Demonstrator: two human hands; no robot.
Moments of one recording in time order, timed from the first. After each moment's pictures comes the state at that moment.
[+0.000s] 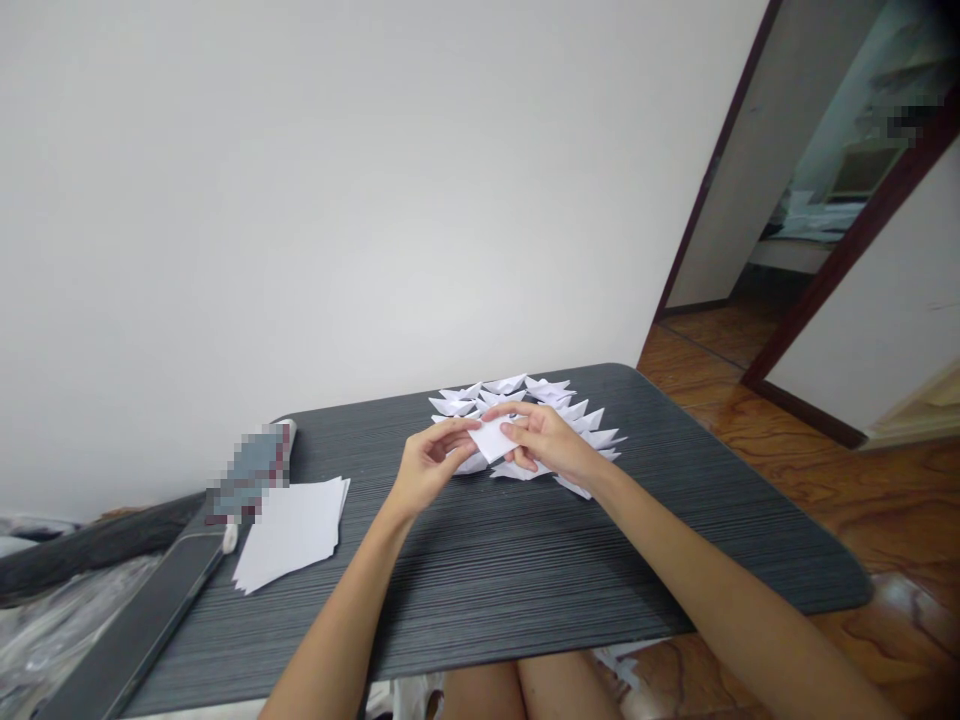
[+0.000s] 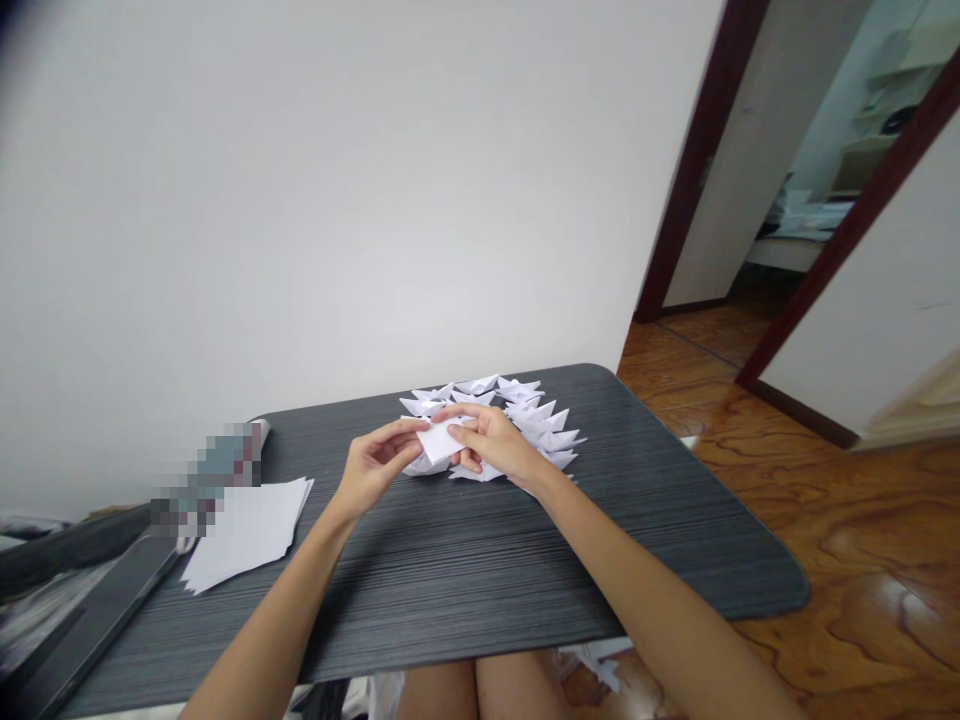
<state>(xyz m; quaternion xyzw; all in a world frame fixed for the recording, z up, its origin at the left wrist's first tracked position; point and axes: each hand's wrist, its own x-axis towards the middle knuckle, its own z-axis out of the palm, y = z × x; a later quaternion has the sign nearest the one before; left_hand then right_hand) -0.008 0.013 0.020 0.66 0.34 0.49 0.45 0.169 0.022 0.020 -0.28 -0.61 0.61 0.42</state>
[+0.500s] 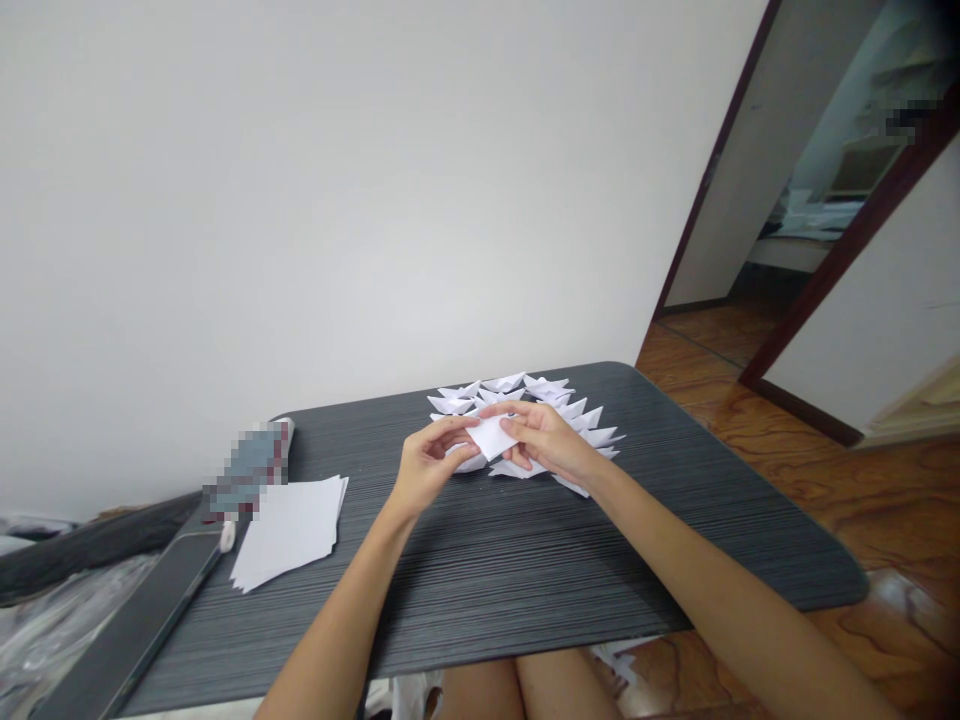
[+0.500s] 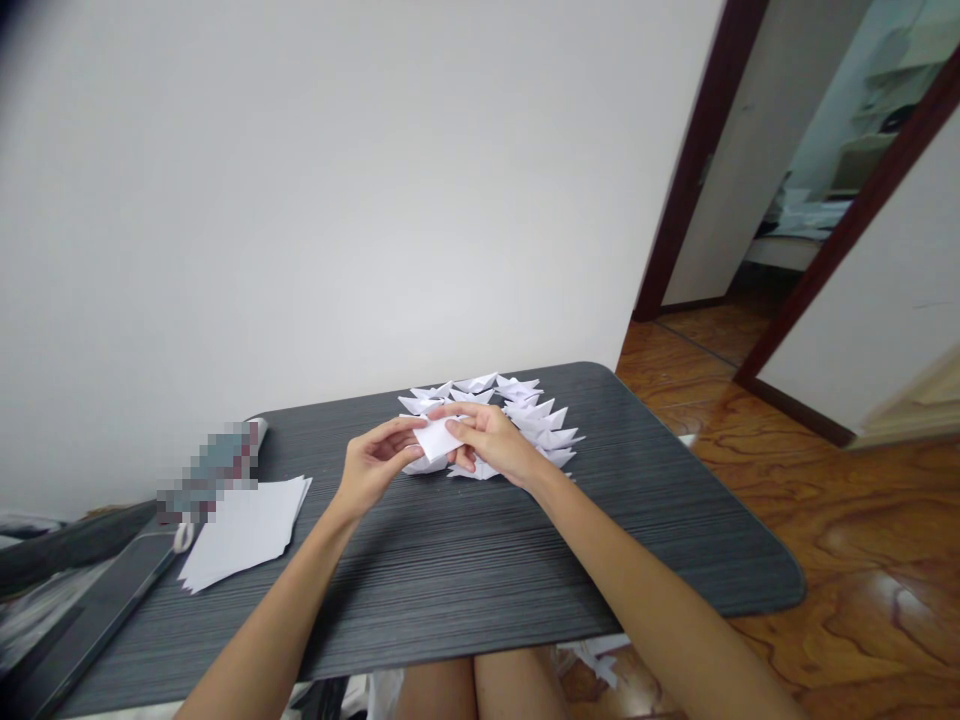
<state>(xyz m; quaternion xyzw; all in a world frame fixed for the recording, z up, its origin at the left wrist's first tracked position) -0.008 0.015 0.013 0.66 0.31 0.52 0.45 0.168 0.026 0.013 -0.23 -0.57 0.65 0.44</state>
